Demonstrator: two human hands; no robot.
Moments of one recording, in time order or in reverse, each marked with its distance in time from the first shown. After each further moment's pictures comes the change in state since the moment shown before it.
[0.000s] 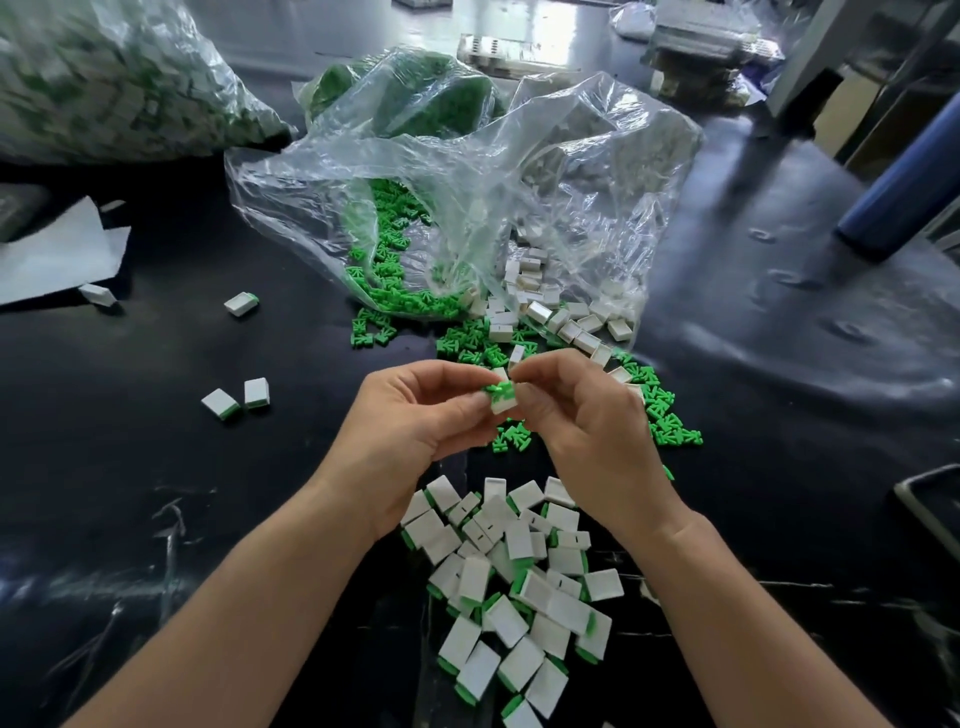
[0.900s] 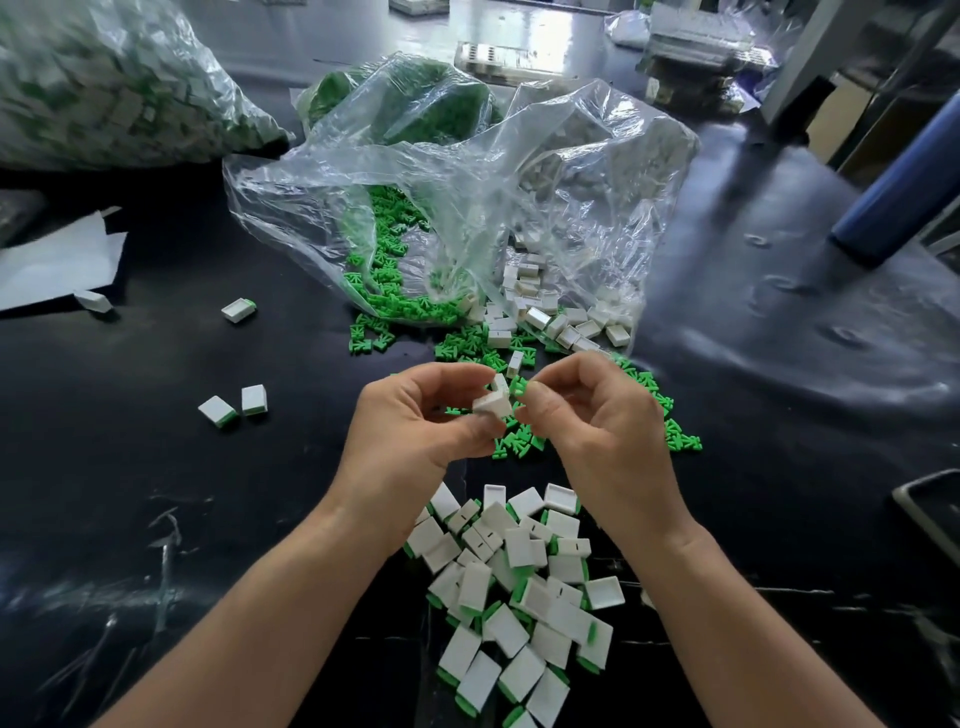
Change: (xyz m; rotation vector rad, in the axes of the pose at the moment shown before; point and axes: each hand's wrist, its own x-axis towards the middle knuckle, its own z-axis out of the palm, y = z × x) left_hand -0.007 -0.001 0.006 0.161 0.092 0.122; right_hand -0.003 -0.008 -0.002 0.070 0.129 0.058
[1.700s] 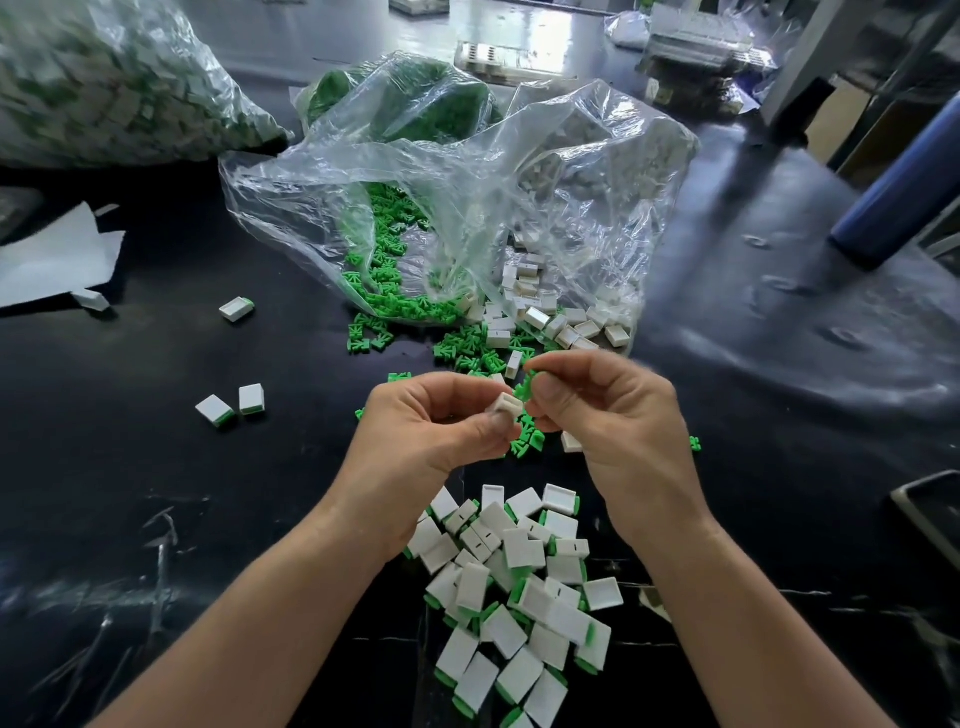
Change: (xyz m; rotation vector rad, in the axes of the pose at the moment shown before) left_hand -0.002 -0.001 0.002 -0.103 -0.088 -0.049; right_hand 0.003 -0.008 -0.006 0.387 -0.066 0.094
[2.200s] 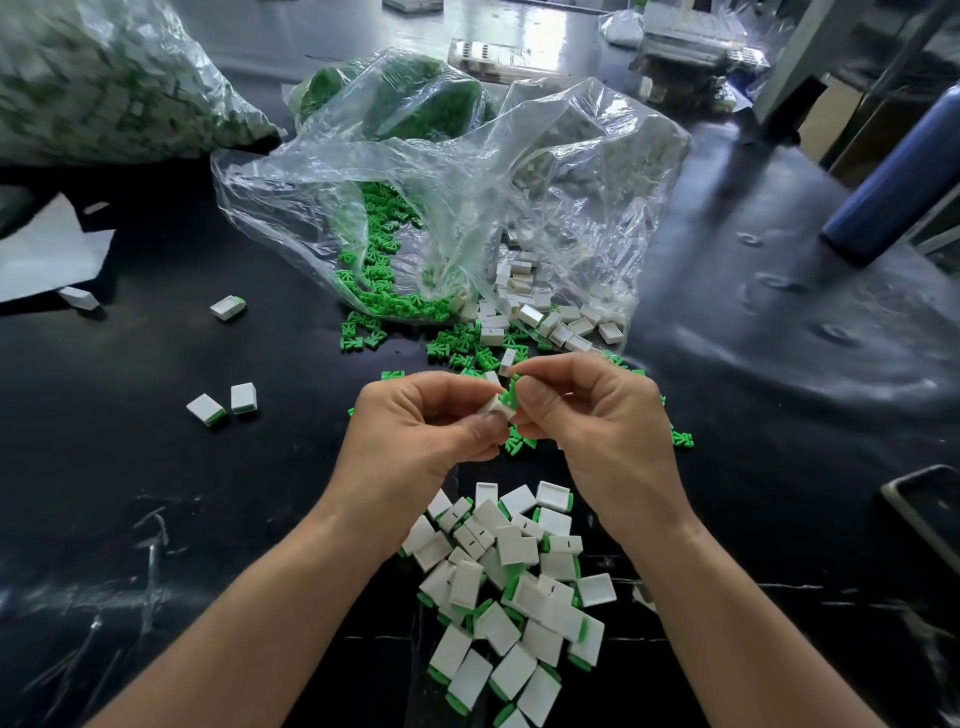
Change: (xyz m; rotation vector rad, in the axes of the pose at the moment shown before) left_hand -0.002 0.002 0.003 0.076 0.022 0.061; right_hand -0.002 0.003 0.002 -0.122 0.005 -0.012
